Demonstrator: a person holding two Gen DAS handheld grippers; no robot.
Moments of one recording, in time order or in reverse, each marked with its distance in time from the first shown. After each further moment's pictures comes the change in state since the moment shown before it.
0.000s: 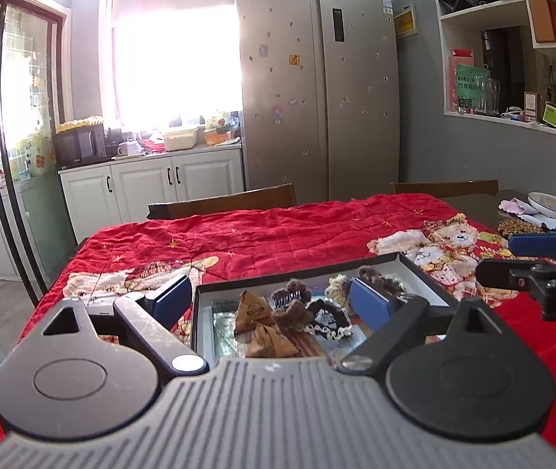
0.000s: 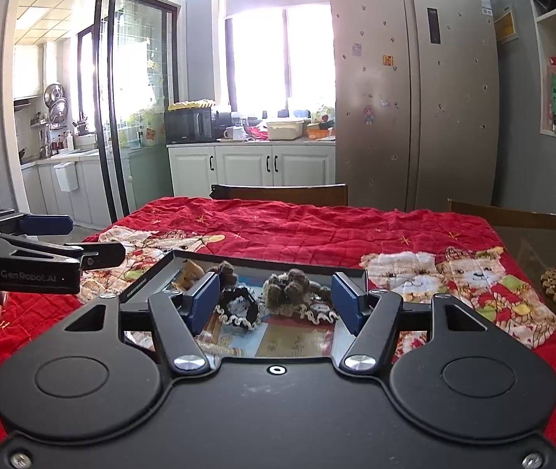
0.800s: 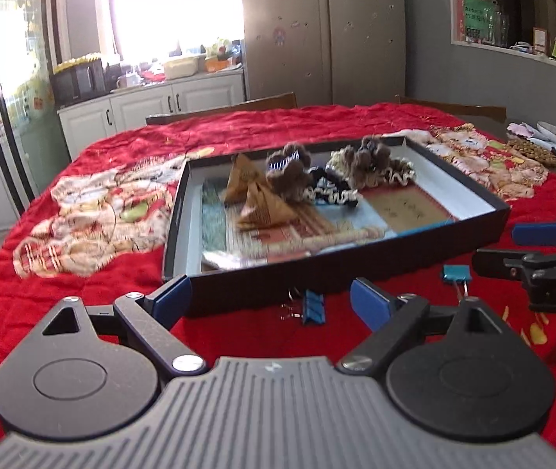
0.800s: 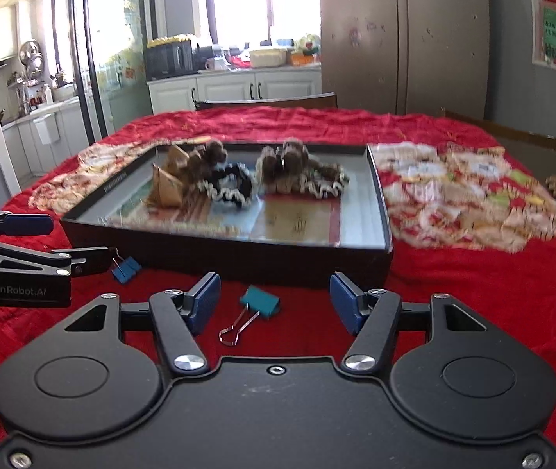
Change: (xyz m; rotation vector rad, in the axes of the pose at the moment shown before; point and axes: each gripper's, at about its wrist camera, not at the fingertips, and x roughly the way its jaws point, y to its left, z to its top) left arm 0.025 -0.010 -0.090 -0.003 0.211 0.015; right arm 0.041 0.013 -0.094 0.045 0.211 -0.053
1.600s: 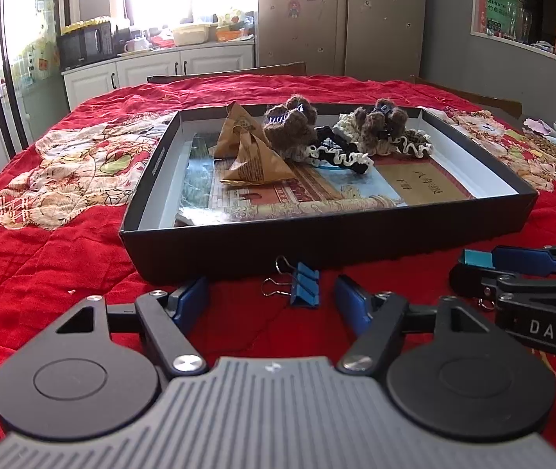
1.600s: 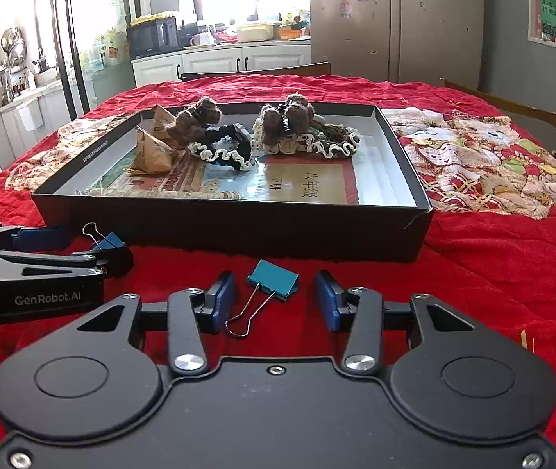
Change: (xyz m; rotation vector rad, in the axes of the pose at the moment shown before) left arm 0.037 -0.007 -0.015 -0.075 0.072 0.002; right arm 0.043 0.017 -0.010 0.014 0.072 -0.047
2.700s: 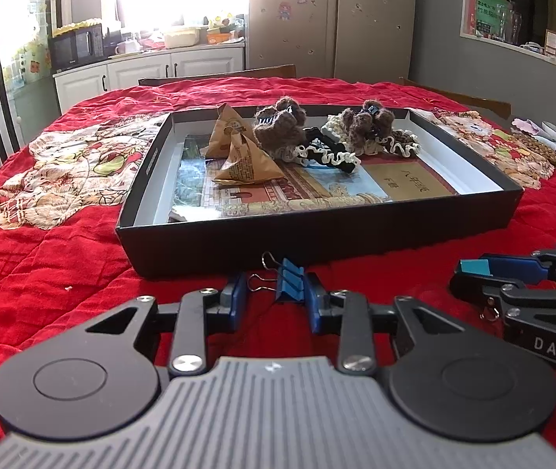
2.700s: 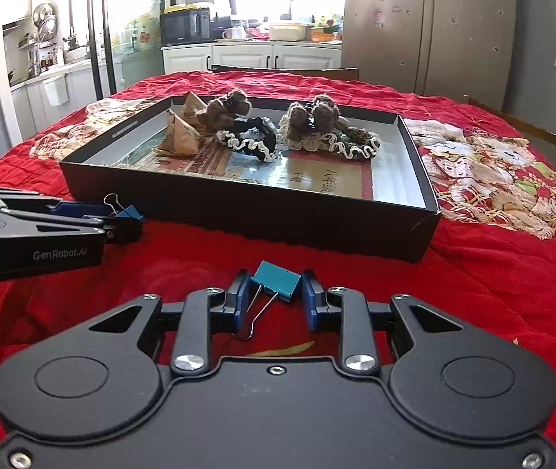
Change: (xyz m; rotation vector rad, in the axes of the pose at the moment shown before) left arm -0.007 0.000 -0.003 0.009 -0.006 -0.036; right arm -0.008 -0.003 -0.010 -0.108 0.000 0.060
